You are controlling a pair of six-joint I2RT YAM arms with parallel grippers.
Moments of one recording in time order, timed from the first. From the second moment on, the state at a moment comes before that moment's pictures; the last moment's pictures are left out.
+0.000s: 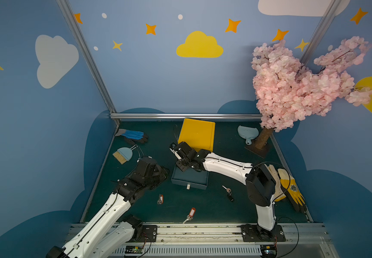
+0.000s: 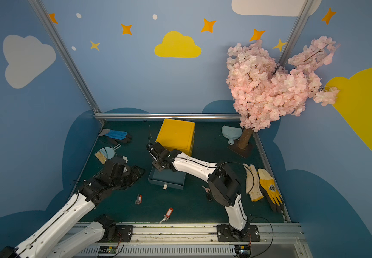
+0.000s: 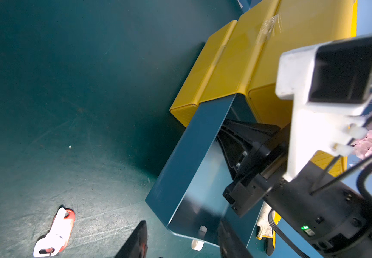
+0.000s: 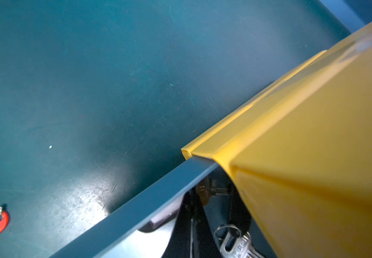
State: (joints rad) left arm -0.47 0.84 0.74 -0.66 0.08 -1.06; right arm 1.00 1.99 1.61 -0.53 0.21 0.03
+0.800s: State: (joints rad) left arm -0.47 0.85 0.74 -0.57 0.05 -1.06; right arm 1.01 1.78 1.54 -0.61 0.11 0.07
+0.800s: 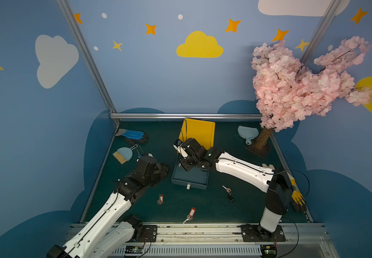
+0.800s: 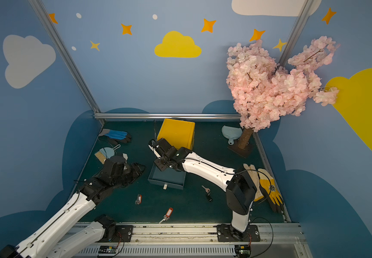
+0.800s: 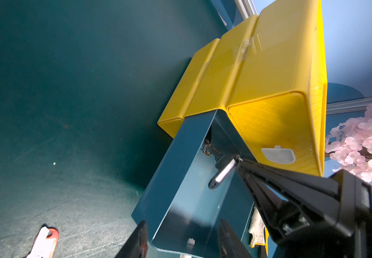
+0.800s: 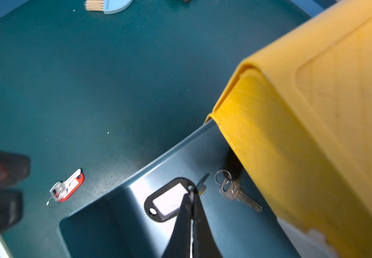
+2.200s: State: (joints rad) left arm -0.83 1.23 0.92 -0.36 -0.04 -1.03; right arm 0.98 1.14 0.99 -0.62 0.13 0.27
